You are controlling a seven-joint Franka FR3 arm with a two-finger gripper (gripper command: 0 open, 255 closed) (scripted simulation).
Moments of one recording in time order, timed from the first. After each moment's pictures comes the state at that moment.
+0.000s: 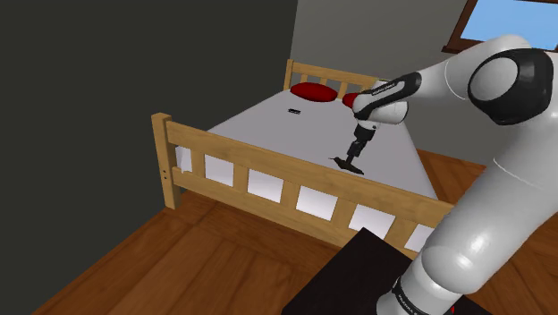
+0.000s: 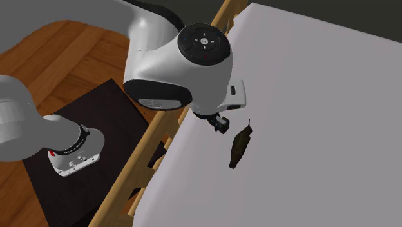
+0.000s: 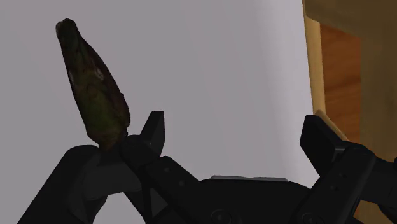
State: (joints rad) arm -0.07 -0.07 -0.59 -2.25 0.04 2.24 -0.82
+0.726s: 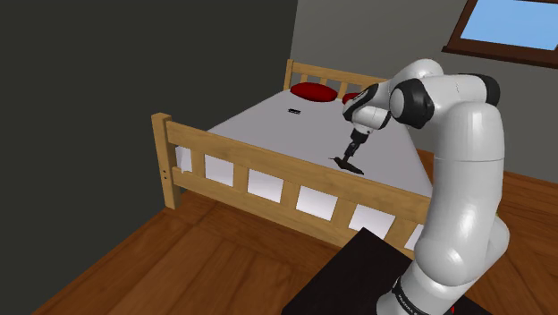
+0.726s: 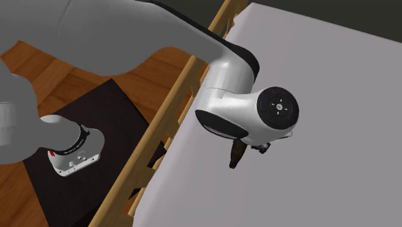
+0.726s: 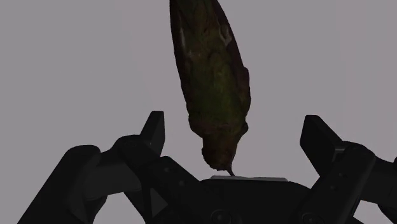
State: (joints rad) arm -0.25 0.43 -0.56 -1.85 0.45 2.24 -1.22
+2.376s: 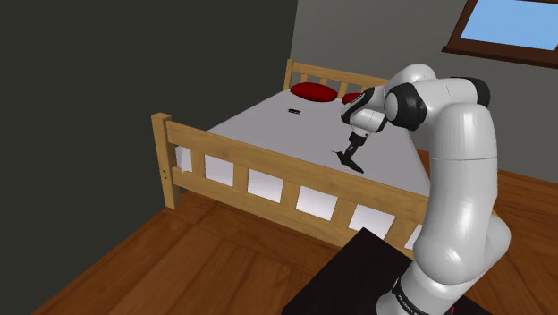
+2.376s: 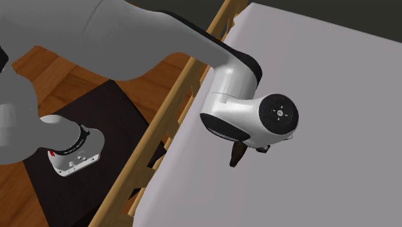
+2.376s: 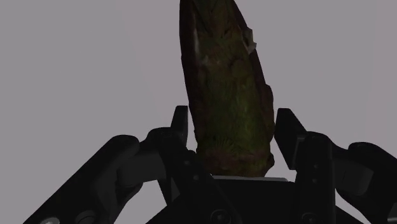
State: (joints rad) arm -0.28 0.48 -0.53 -1.82 0.49 2.25 -1.25
